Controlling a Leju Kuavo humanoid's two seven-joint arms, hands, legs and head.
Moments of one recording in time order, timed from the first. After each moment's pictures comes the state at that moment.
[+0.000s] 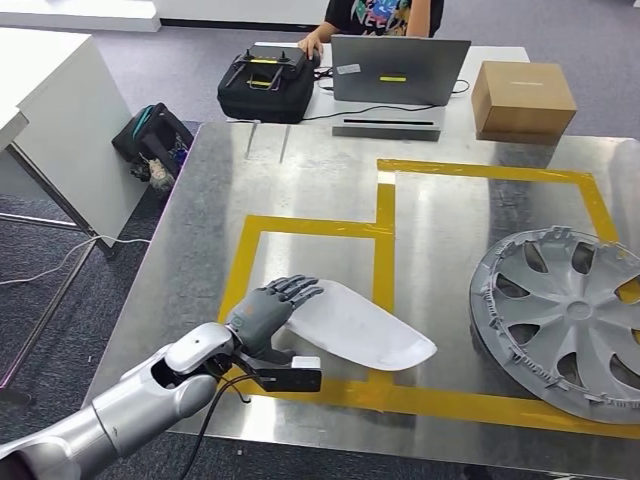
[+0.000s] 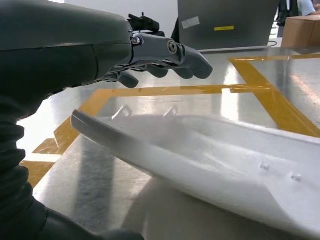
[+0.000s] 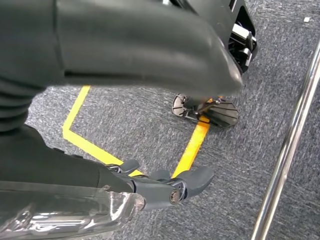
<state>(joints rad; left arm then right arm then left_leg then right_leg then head) -0.43 0.22 -0.98 -1.16 -0.64 0.10 -0.03 0.00 -0.45 1.17 -0.95 -0.89 -0.36 -0.05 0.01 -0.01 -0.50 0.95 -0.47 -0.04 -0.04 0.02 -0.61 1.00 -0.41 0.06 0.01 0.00</state>
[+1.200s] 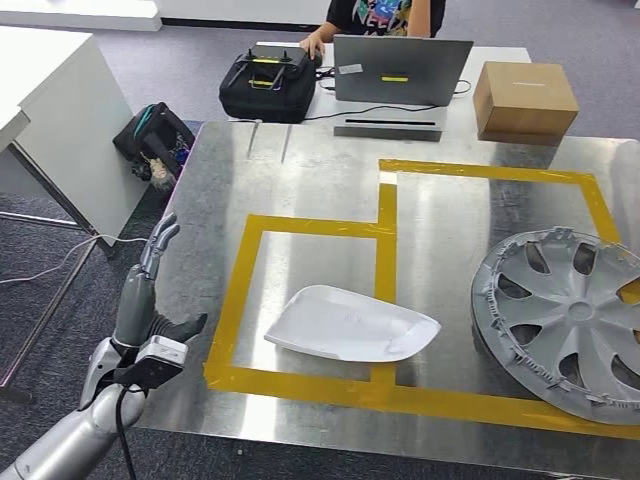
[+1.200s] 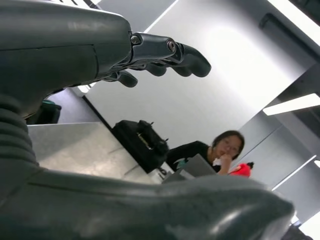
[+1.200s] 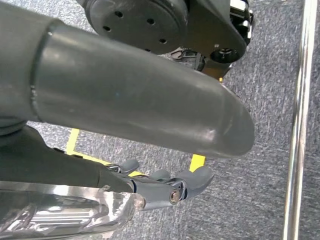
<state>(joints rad) -0.10 0.35 -0.57 -1.51 -0.17 0.64 -0.53 0.07 -0.50 1.18 -1.00 -1.12 -0.47 -0.19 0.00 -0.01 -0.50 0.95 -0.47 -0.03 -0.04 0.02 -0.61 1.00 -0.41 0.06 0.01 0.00</state>
